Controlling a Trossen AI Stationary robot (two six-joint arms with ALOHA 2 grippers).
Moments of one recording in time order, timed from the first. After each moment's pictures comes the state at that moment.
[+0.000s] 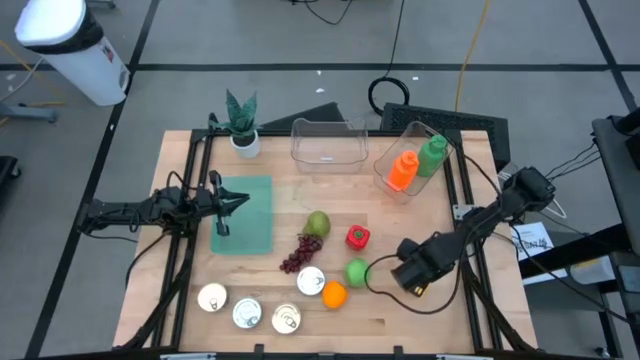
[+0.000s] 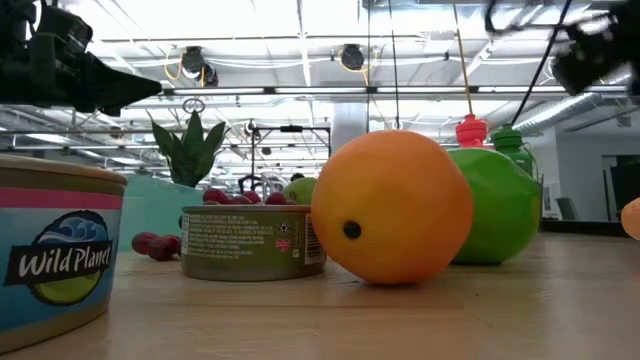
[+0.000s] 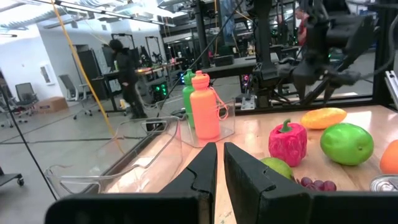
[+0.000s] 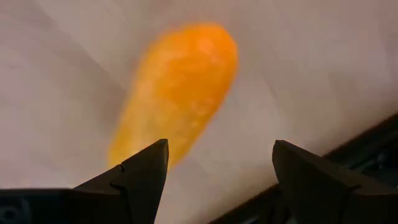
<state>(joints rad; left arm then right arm) 0.00 0.01 0.02 0.08 -0.20 0.18 0.58 1.53 1.02 -1.21 -0.10 1.22</state>
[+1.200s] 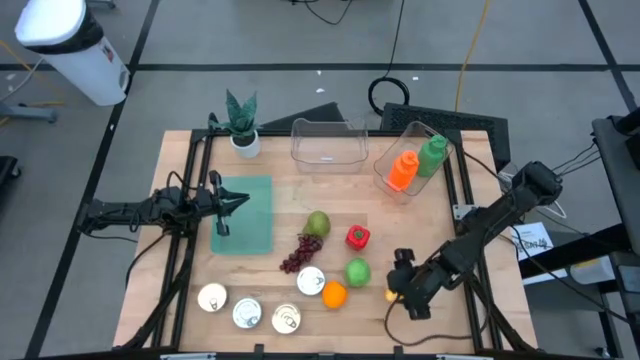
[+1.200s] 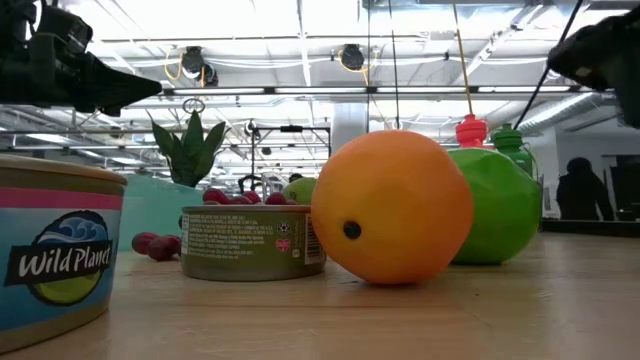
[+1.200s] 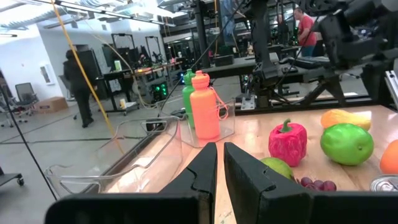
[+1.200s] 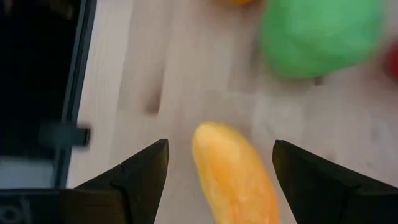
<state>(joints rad) 0.00 0.01 0.02 0.08 -0.20 0.18 0.71 1.44 0.95 -0.59 0.08 0.57</state>
